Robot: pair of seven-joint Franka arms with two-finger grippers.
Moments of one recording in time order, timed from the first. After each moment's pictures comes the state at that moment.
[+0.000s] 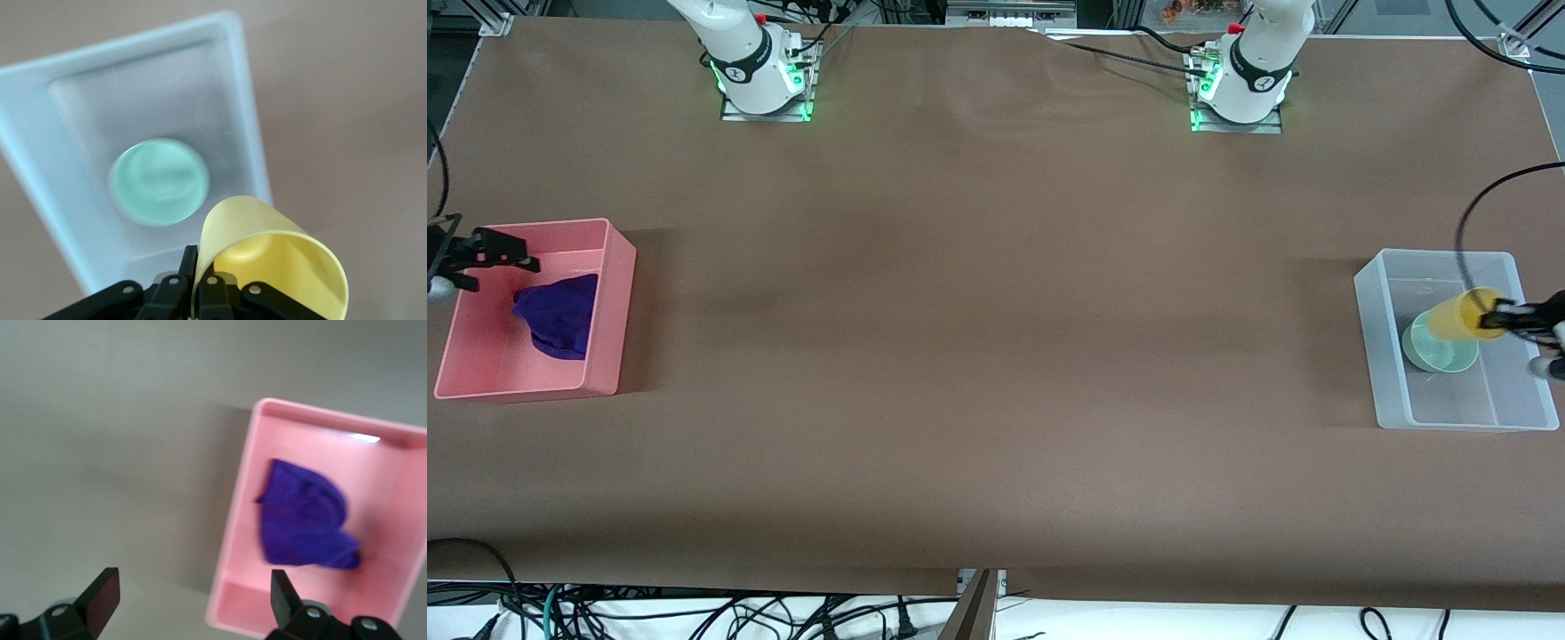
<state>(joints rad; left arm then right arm) 0.62 0.56 -0.31 -1.36 0.27 1.62 0.54 -0.14 0.18 -0.11 -1.72 0.07 1.76 -0.51</state>
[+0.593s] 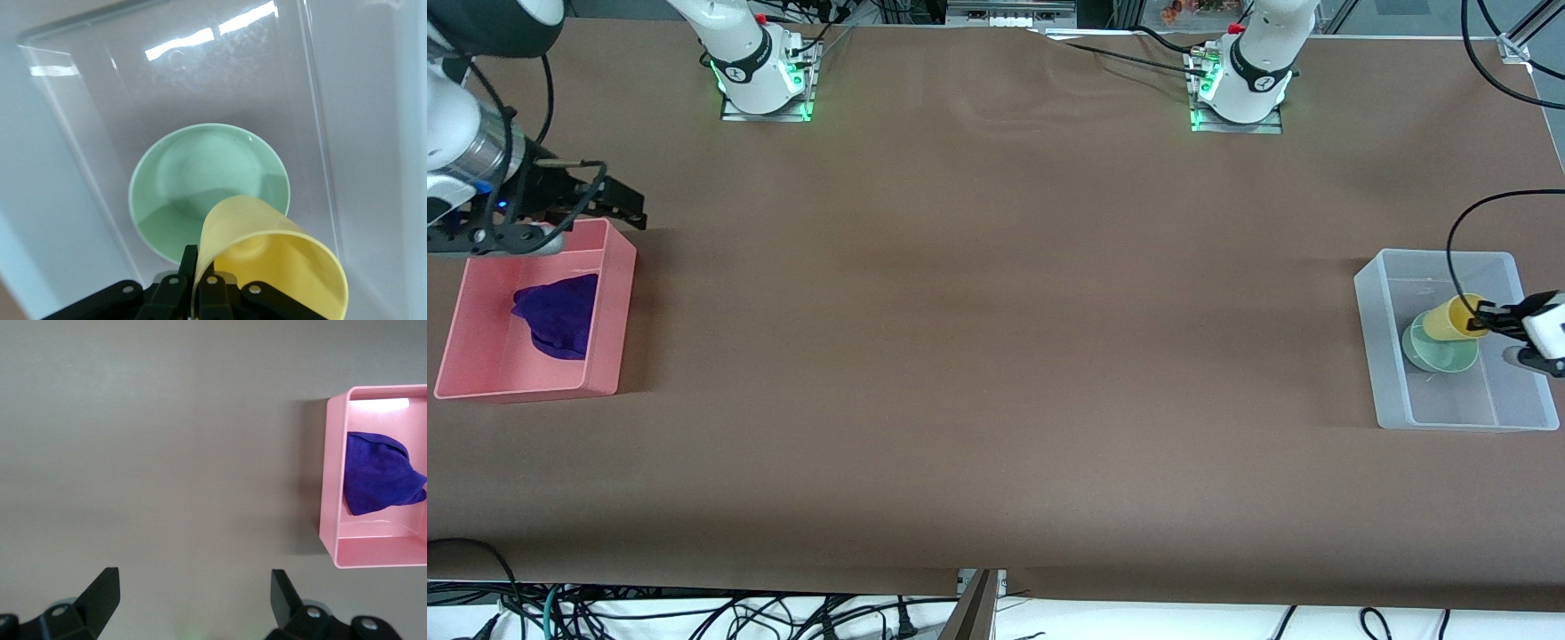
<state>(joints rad) 0.73 0.62 -0.31 -1.63 0.30 2.01 0.60 -0.11 0.01 0.21 -1.68 0.00 1.60 0.05</state>
